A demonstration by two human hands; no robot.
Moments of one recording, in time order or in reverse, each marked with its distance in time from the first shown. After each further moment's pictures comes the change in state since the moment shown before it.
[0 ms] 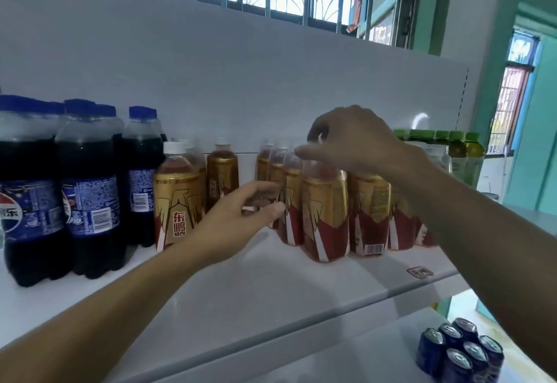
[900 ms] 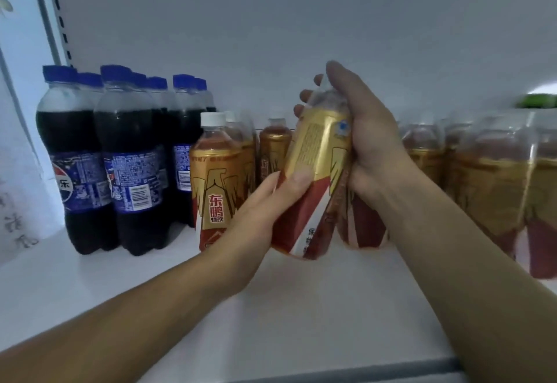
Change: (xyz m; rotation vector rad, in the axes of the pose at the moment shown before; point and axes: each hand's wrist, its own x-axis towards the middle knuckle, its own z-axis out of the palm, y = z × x) left_hand -0.009 -0.015 0.016 -0.555 0.199 -0.249; right_hand 0.034 -0.044 0.094 2.032 -0.080 0.099
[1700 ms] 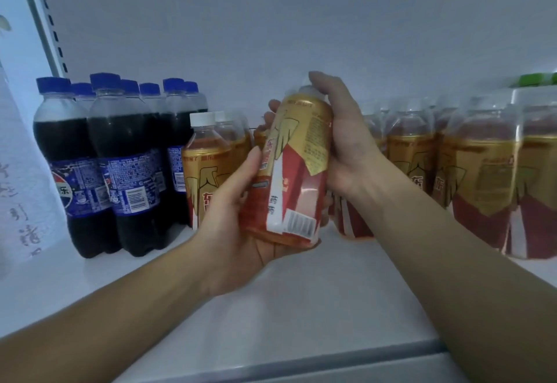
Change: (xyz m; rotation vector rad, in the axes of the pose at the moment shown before) left_hand -0.012 0.014 0.001 -0.420 -0.100 -0.222; right_hand -0.002 0.012 -0.003 0.191 -0.142 0.239
